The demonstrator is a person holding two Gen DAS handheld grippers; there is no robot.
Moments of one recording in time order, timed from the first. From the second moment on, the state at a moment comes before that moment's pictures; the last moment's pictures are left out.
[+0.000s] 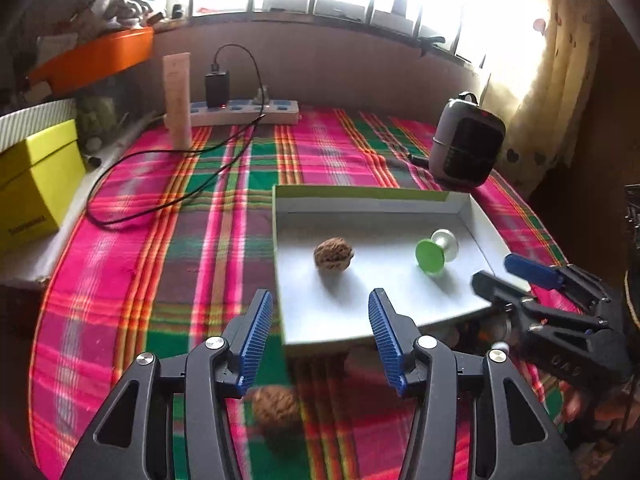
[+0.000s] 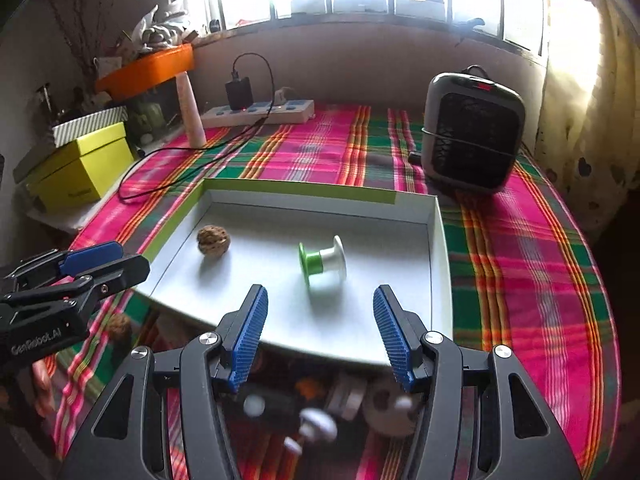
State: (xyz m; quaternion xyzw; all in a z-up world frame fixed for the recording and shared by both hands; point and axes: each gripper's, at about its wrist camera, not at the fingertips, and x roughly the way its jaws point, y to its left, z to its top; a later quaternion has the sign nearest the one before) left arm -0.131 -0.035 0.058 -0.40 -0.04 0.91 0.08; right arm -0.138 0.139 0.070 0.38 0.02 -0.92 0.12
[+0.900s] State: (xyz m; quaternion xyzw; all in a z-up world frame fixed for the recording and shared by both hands) left arm -0.098 -0.058 0.014 -0.43 -0.07 0.90 0.06; right arm -0.080 0.174 0.051 0.39 0.01 -0.92 0.10
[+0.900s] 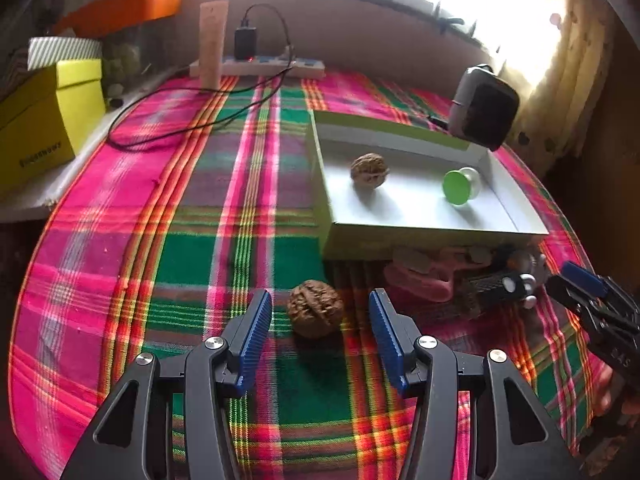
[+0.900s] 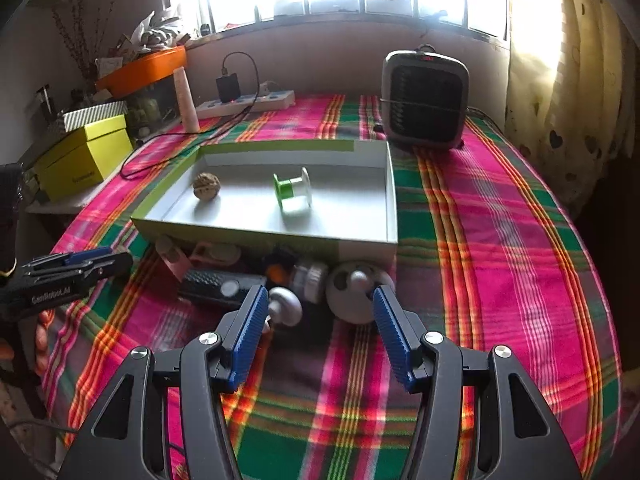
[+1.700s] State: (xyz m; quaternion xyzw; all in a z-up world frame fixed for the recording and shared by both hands) left arm -0.097 -0.056 0.011 -0.43 -0.07 0.90 0.06; right arm -0.085 0.157 0.034 0.41 0.00 -0.90 0.15
